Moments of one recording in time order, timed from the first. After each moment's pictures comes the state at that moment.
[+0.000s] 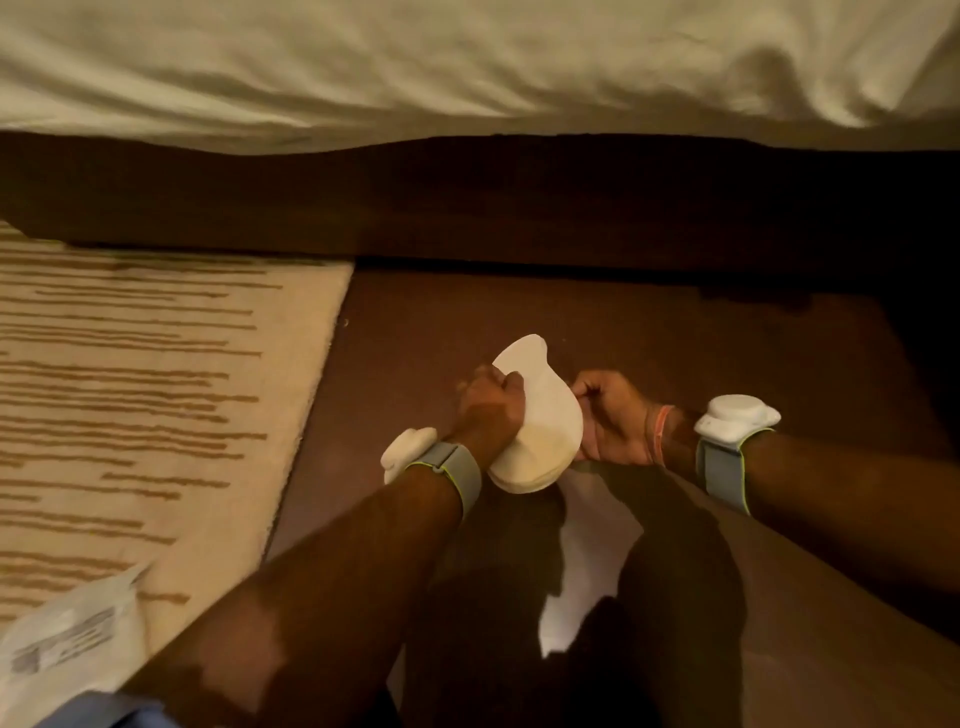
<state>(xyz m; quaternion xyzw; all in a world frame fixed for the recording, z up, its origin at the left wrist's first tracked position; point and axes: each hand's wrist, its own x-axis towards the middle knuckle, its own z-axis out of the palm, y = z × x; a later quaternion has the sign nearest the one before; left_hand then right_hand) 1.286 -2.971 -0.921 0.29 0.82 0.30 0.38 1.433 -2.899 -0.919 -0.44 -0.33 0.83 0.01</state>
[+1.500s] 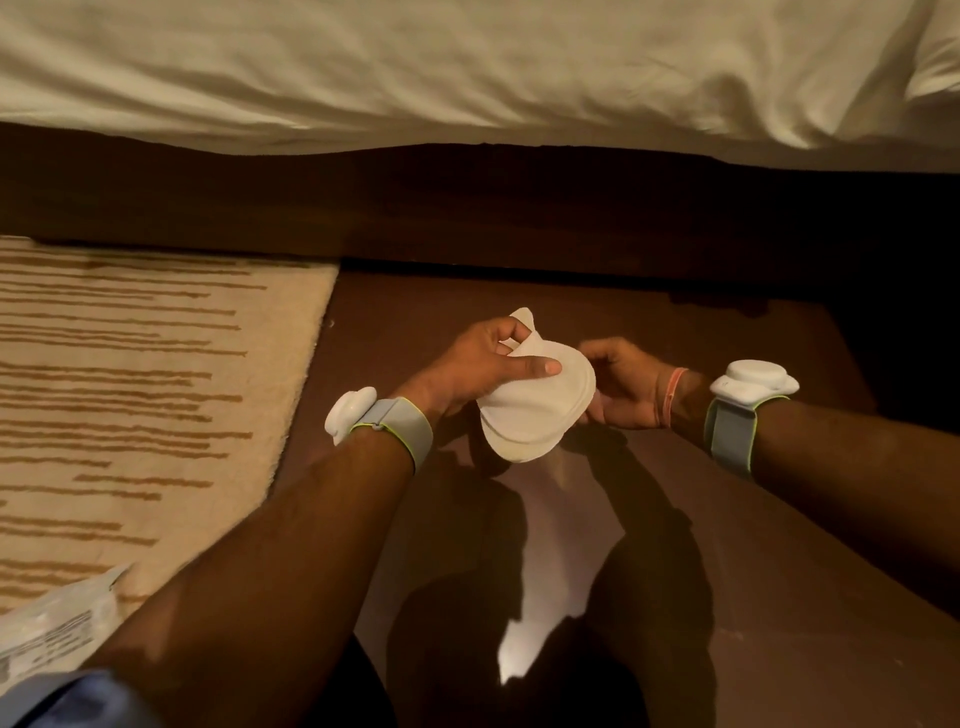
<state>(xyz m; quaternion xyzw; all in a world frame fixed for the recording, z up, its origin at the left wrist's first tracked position) 1.264 -2.976 -0.855 0.42 0.61 0.39 0.54 1.445 -2.896 -0.858 -0.41 -0.36 0.84 0.03</state>
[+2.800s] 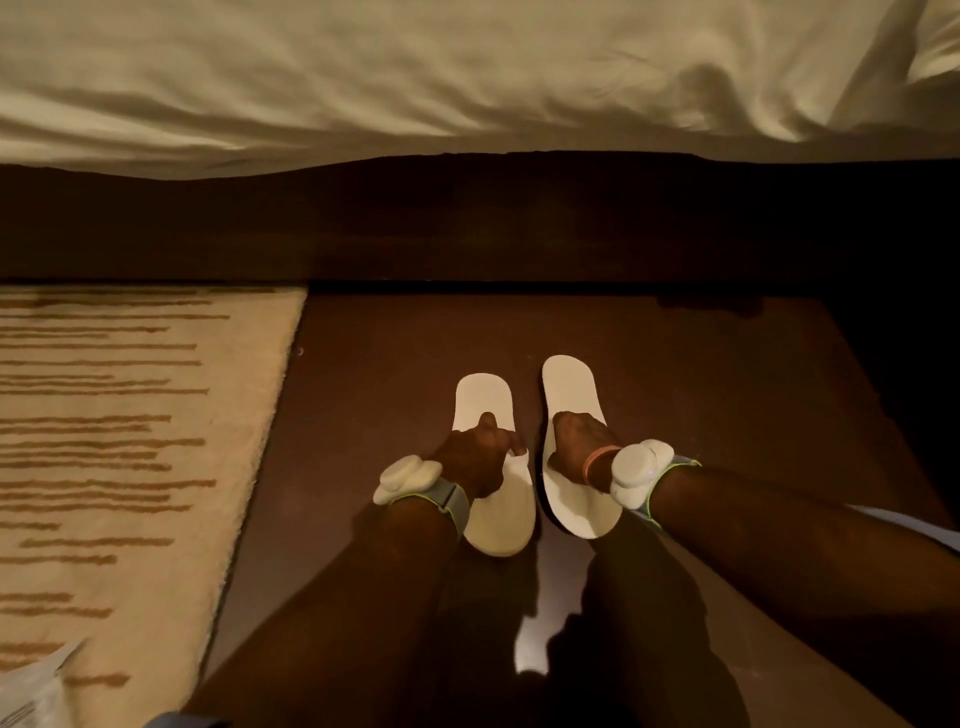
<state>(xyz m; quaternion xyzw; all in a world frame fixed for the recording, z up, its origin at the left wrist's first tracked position) 1.300 -2.970 -0.931 0.62 0.72 -0.03 0.31 1.439 -2.892 -0.958 -0.54 -0.80 0.23 -0.13</state>
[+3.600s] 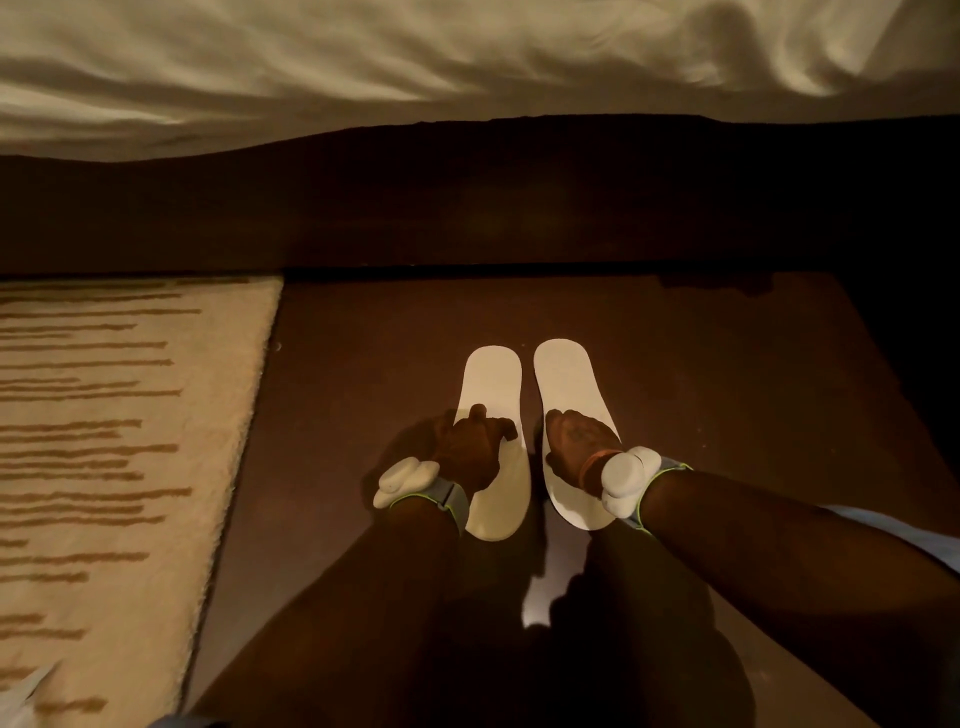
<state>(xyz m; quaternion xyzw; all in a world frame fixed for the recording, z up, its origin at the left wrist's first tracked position) 1.304 -2.944 -0.957 0.60 0.74 -0.11 0.28 1.446 -2.885 -0.989 -0.49 -0.84 0.18 -0.15</state>
